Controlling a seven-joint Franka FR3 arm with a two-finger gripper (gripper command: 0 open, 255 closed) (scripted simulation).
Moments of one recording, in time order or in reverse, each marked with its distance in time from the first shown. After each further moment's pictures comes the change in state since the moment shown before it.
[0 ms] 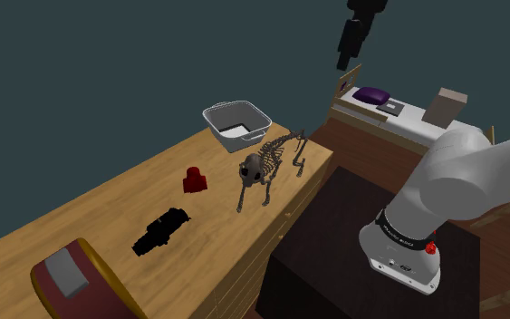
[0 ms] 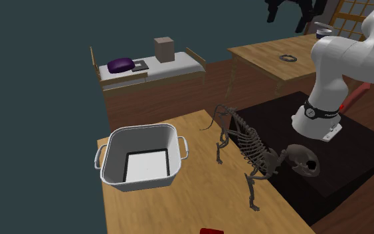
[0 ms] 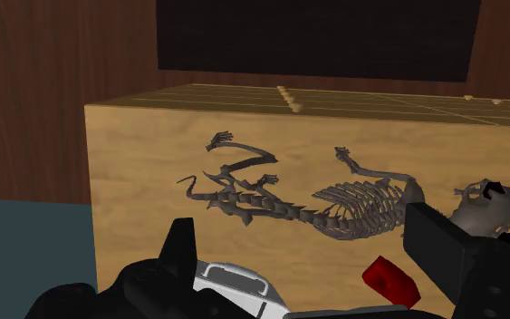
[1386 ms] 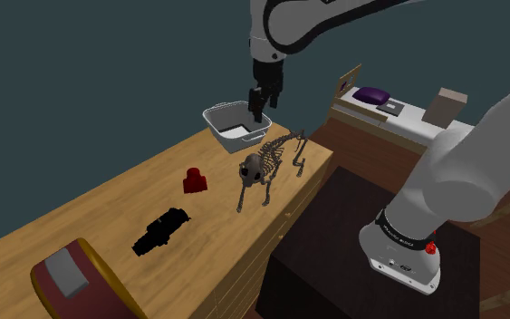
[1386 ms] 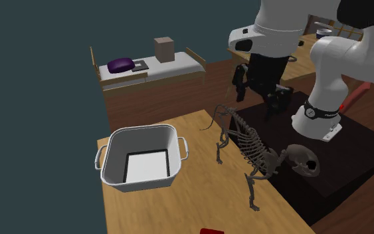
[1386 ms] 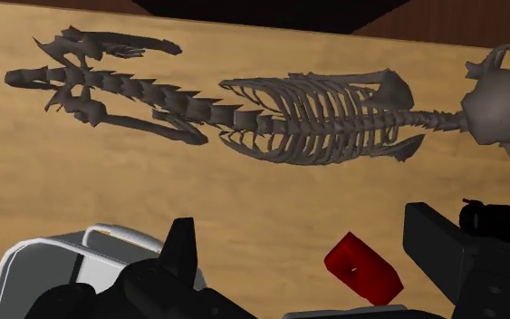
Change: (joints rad) arm 0.080 0.530 0.126 0.004 0.076 0.470 0.168
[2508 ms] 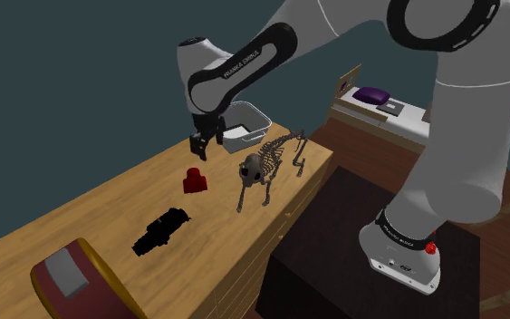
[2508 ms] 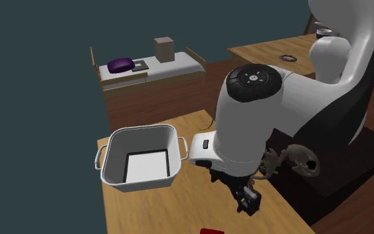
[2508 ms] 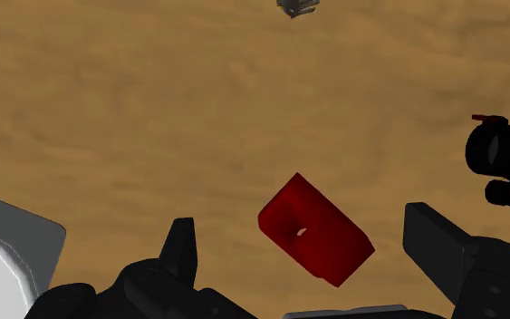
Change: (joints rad) arm 0.084 0.638 0.062 0.394 -0.047 0.199 0.139
